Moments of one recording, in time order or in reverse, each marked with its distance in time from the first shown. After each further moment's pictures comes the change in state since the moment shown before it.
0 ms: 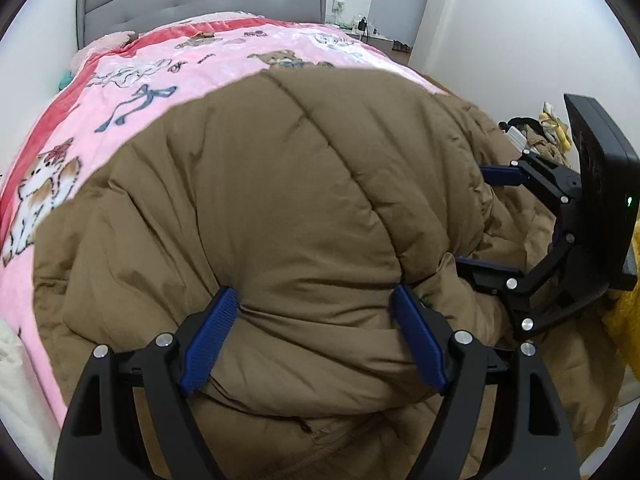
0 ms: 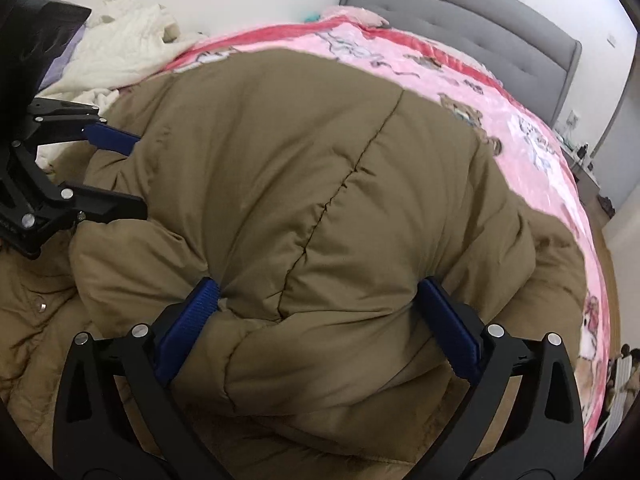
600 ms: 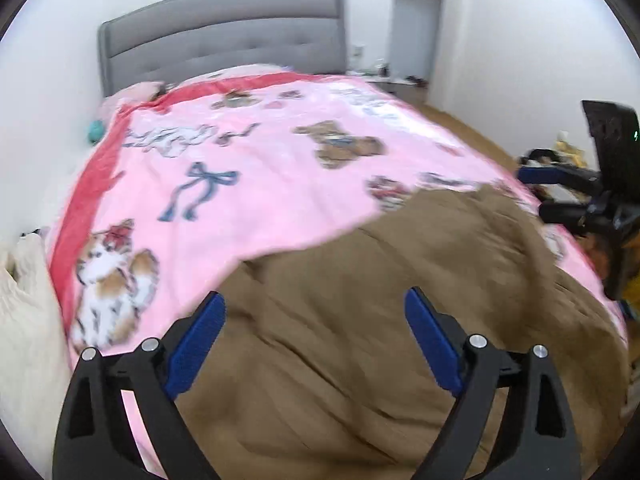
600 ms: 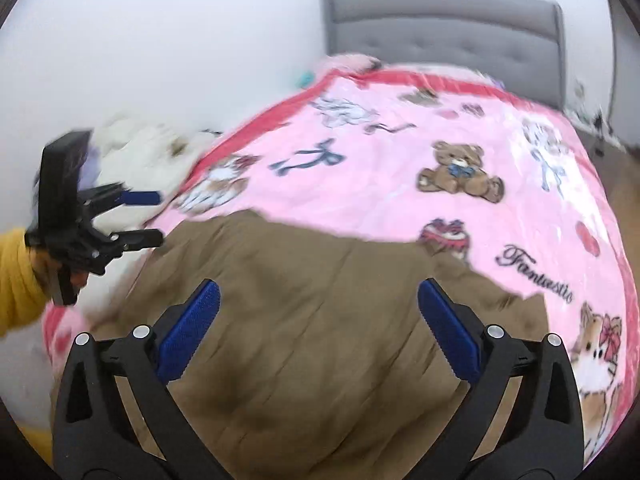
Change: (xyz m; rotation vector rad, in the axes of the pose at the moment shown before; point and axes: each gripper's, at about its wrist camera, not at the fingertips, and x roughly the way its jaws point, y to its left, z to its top) left arm -0.056 0.089 0.102 0.011 -0.121 0.111; right arm -0.045 -0.106 0.106 0.249 -0.131 0.207
